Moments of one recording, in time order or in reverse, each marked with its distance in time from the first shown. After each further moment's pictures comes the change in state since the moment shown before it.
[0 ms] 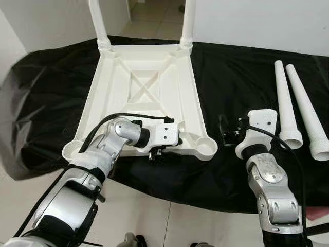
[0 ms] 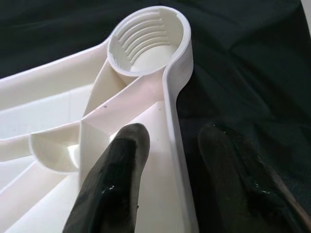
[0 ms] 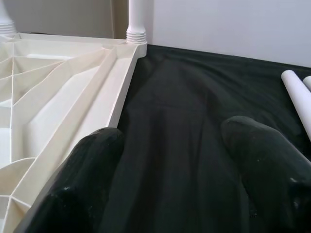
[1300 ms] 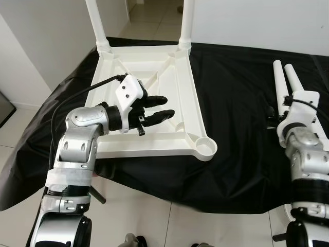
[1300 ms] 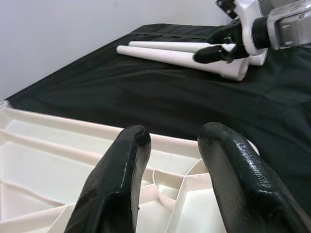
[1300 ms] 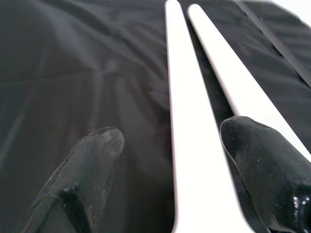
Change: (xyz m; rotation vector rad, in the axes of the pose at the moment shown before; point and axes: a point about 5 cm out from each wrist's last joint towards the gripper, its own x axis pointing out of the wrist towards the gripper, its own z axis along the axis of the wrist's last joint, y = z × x) left arm -0.084 0.010 0.042 -0.306 -0.304 0.449; right arm 0.061 -0.125 -0.027 -0.009 0.315 -0.352
